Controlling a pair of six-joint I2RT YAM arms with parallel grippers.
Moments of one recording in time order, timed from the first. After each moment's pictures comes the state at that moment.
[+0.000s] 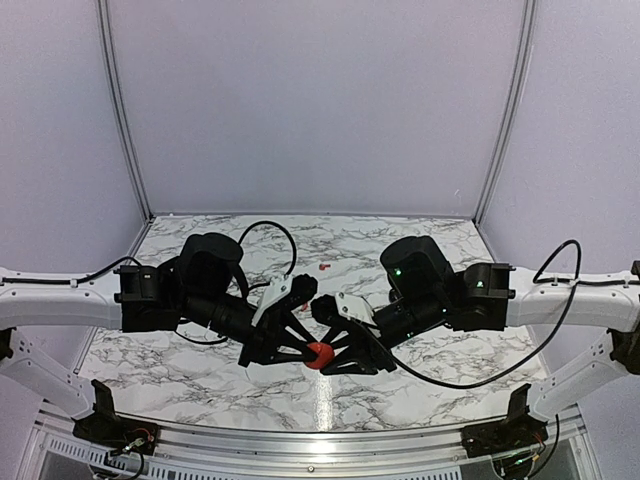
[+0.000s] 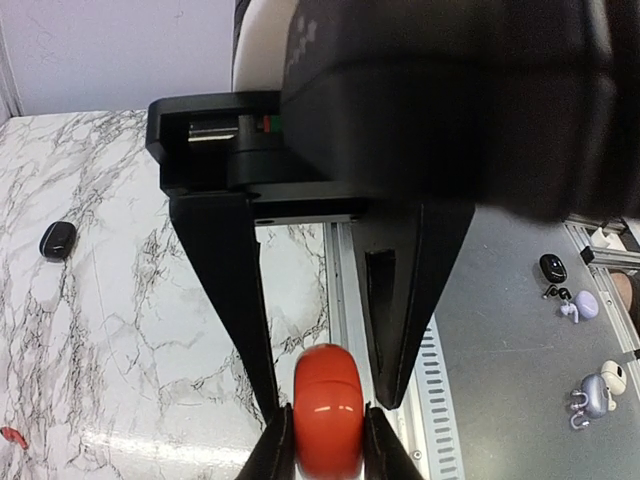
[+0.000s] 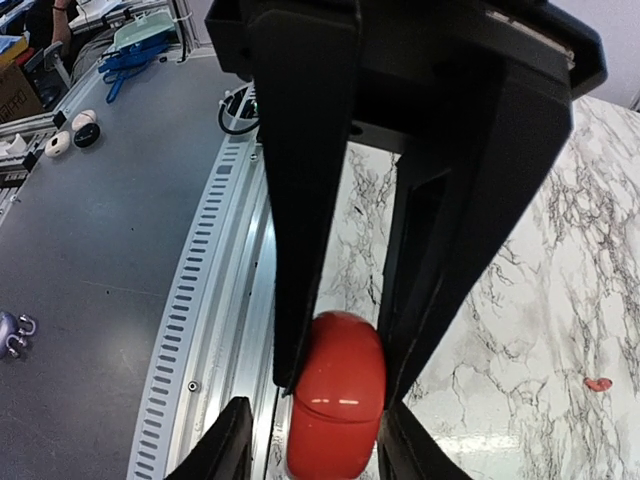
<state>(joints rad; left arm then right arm) -1.11 1.33 0.95 -0.13 0.55 0.07 1.12 1.32 1.00 -0.33 -0.53 -0.29</state>
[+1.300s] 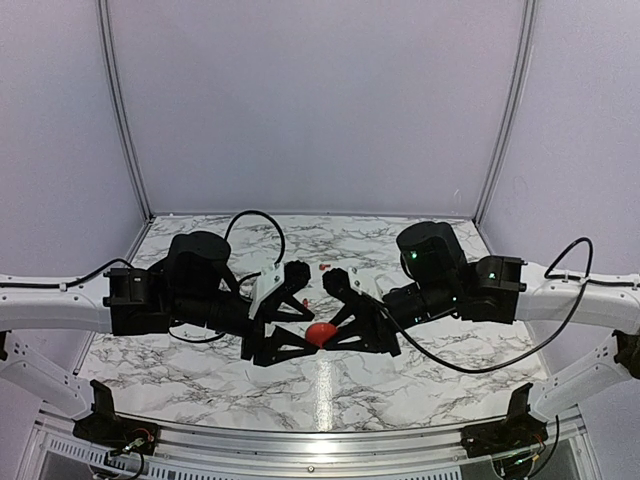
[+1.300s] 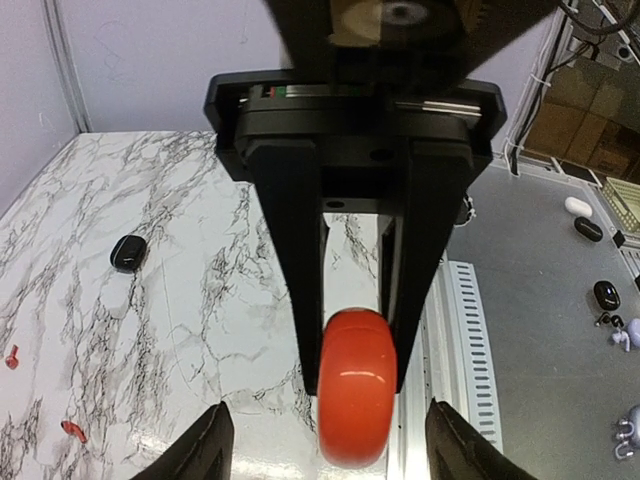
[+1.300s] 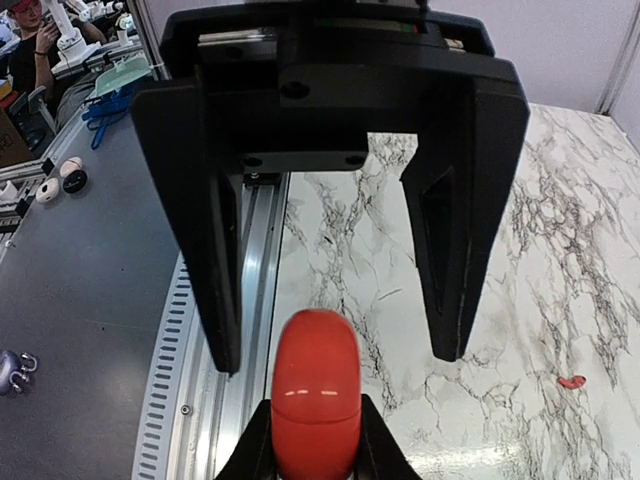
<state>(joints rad) -1.13 1.28 0.93 -0.08 0.37 0.07 1.06 1.27 1.00 -0.29 -0.55 -0.22</state>
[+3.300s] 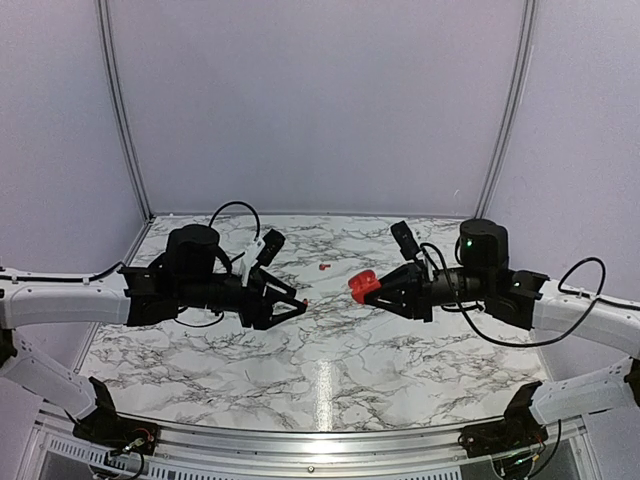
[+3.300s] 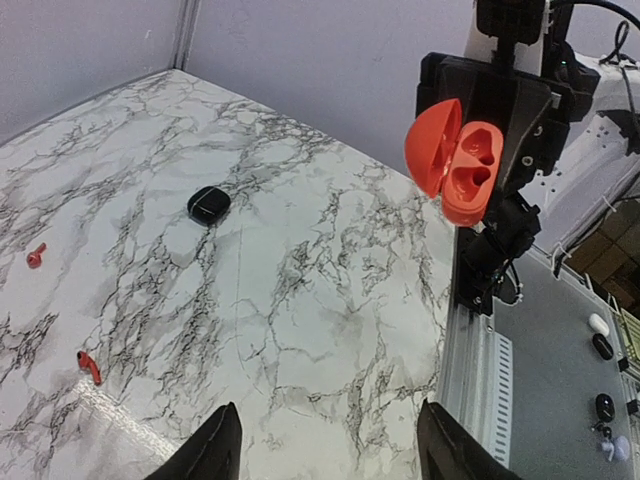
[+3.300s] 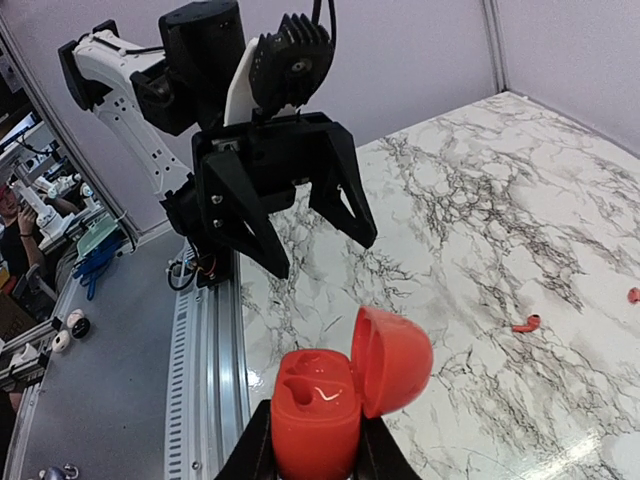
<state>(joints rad) -0.89 1.34 0.82 0.15 0.44 -0.22 0.70 1.10 0.72 0.07 -0.76 0.15</state>
